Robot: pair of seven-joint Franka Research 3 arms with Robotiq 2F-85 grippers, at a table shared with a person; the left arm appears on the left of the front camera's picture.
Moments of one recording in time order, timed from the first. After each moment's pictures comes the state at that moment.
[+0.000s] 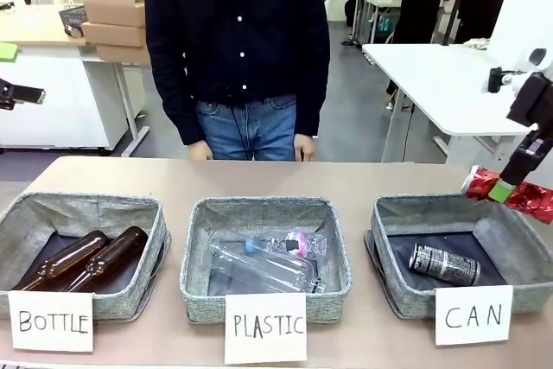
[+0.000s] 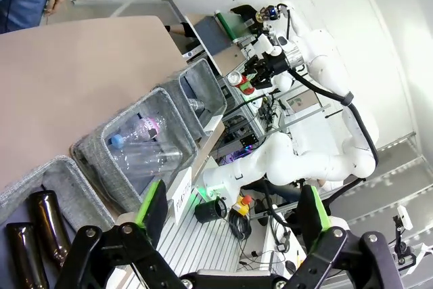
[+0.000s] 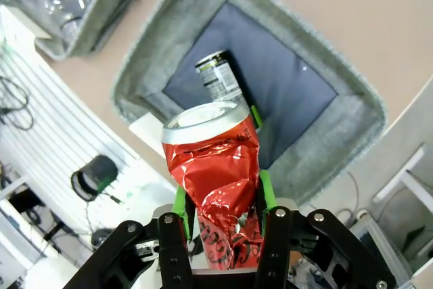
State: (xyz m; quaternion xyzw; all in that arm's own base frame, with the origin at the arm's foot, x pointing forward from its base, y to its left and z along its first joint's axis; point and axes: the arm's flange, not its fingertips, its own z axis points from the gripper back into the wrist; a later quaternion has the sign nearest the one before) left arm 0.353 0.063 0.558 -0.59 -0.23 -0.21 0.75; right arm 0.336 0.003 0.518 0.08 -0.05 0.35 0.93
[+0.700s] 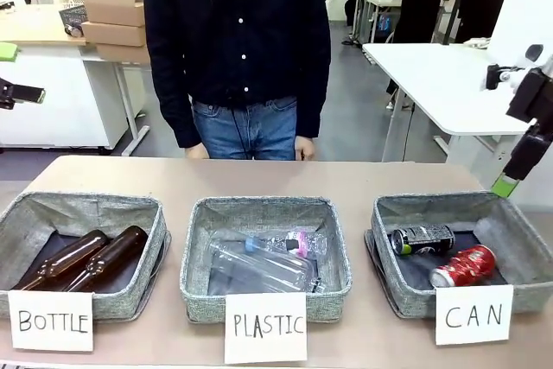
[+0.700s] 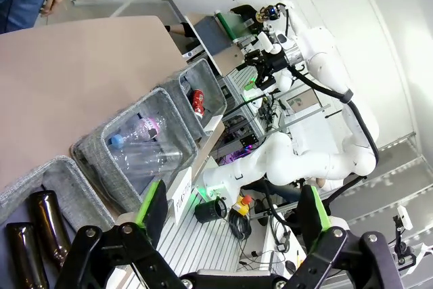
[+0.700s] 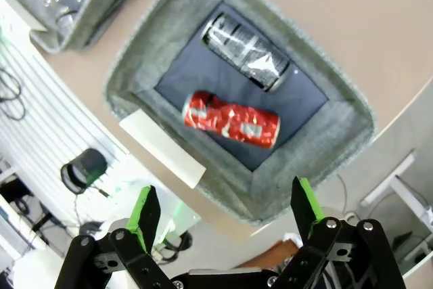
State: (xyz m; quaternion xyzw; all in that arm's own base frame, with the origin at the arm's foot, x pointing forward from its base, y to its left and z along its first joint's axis) left arm 0.353 0.063 0.558 -0.59 -0.23 -0.21 0.75; right arm 0.345 0.001 0.521 0.07 -0.04 0.38 0.92
